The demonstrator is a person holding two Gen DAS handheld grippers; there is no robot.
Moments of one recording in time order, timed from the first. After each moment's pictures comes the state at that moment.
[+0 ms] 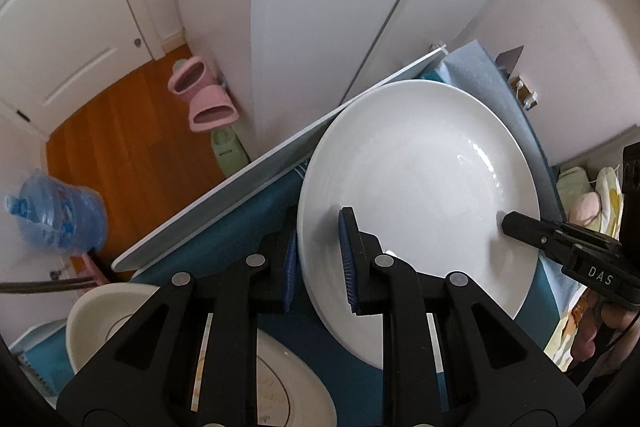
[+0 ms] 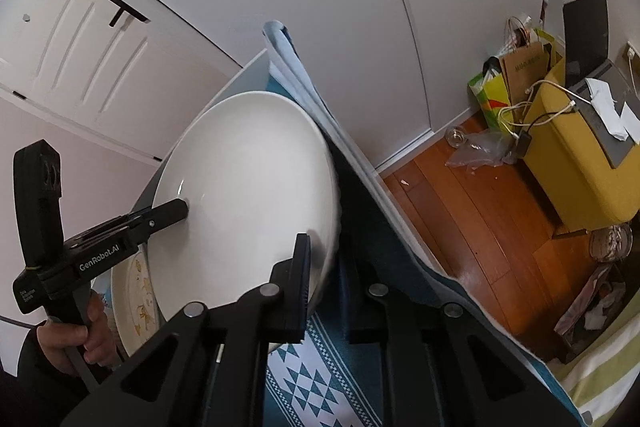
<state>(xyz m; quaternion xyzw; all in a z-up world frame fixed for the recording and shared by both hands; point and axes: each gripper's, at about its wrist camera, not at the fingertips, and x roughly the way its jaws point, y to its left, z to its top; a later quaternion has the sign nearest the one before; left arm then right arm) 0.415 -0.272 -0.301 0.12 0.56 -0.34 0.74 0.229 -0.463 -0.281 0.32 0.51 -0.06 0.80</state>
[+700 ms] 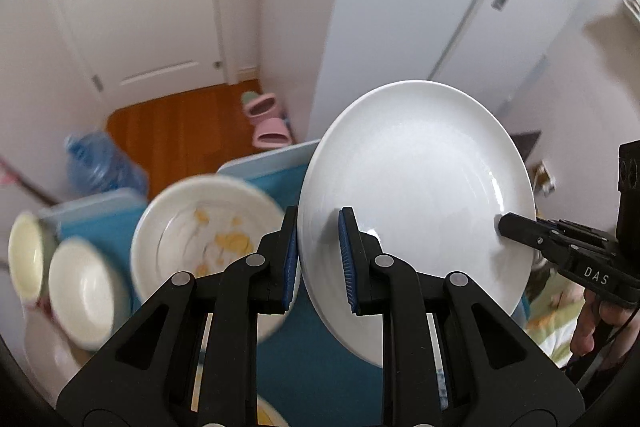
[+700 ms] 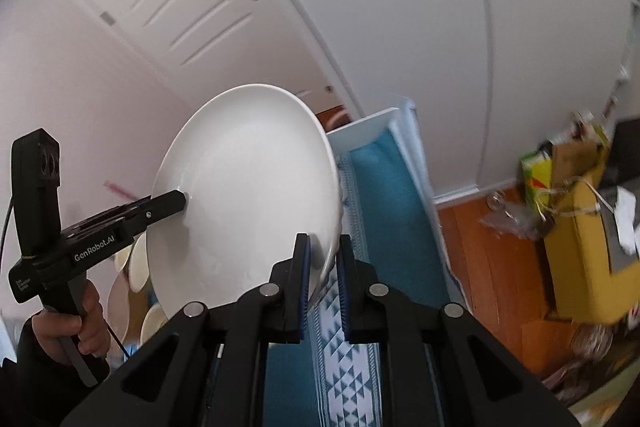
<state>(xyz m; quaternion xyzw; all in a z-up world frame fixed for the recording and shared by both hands) 0.301 -0.198 -0.175 0.02 0.49 -0.21 0.84 0.204 -0.442 -0.177 0.20 0.48 0.11 0.85</state>
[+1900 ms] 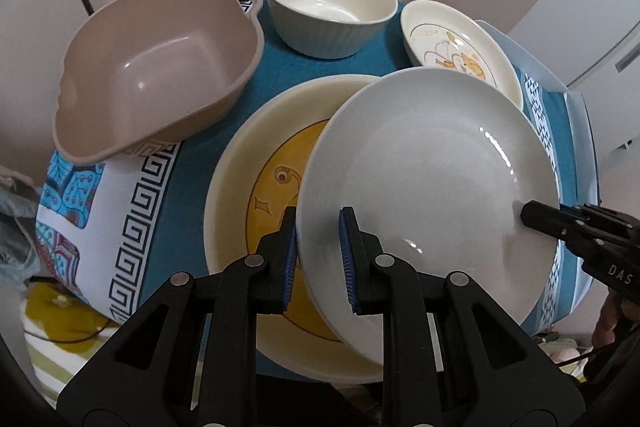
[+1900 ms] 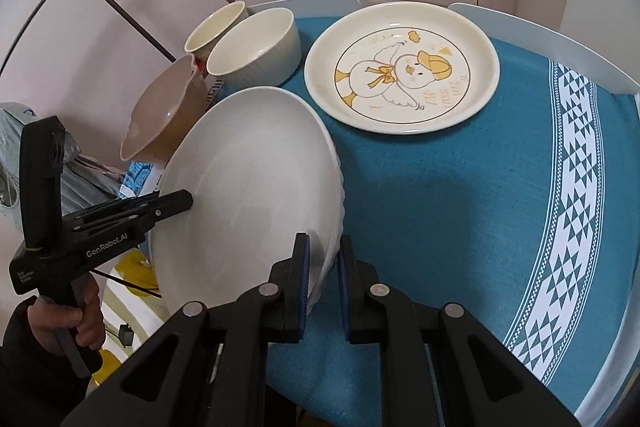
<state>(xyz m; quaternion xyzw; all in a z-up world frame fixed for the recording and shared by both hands) 0.148 0.024 -0.282 -0.12 0.56 0.00 0.82 0.152 -0.216 -0.245 0.00 0.57 0.30 0.77</state>
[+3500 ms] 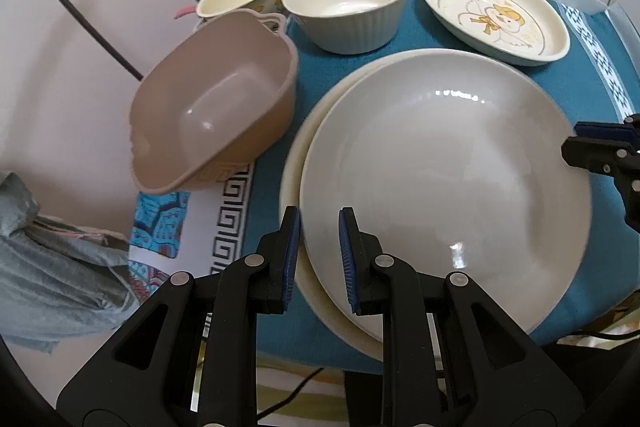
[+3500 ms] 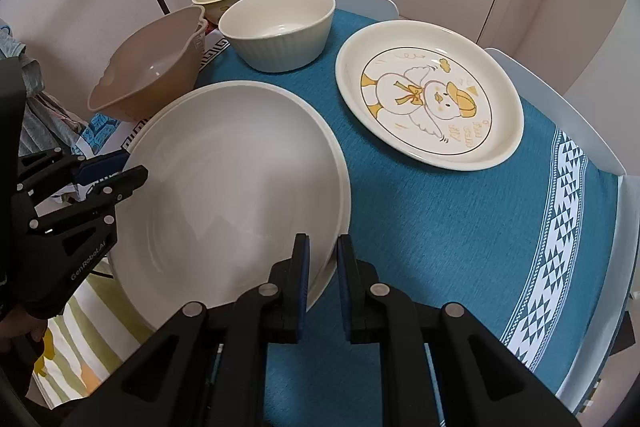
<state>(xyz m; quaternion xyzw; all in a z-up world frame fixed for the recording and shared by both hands) 0.139 -0.005 -0.286 0.08 0.54 0.09 0.83 0.141 -0.164 -0.255 -0.13 0.54 0.28 0.78</state>
